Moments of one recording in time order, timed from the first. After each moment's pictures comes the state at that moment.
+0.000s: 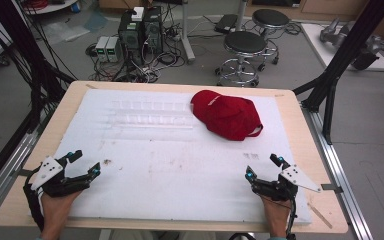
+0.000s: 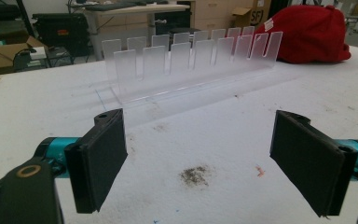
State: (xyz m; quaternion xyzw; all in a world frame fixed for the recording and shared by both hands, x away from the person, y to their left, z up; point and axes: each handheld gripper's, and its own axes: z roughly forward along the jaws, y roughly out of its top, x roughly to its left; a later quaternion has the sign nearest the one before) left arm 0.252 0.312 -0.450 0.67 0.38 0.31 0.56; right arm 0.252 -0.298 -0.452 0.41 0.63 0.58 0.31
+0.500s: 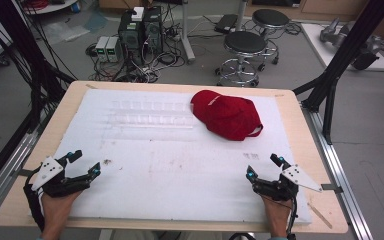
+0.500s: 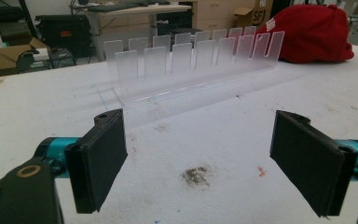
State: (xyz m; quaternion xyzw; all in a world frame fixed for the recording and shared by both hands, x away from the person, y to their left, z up) left arm 0.252 0.312 -0.450 0.67 0.38 0.32 0.56; right arm 0.252 -0.300 -0.452 0.42 0.63 0.58 0.31
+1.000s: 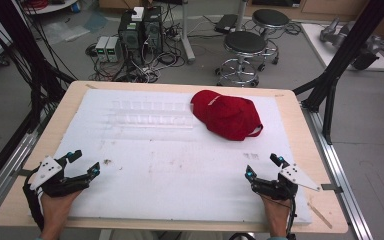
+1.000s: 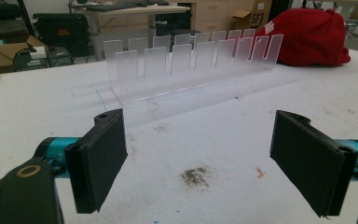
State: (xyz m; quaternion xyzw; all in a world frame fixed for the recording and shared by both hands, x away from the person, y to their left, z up) left arm 0.253 0.313 -0.450 0.66 0.38 0.31 0.56; right arm 0.253 -0.297 -0.451 0.42 0.63 0.57 0.32
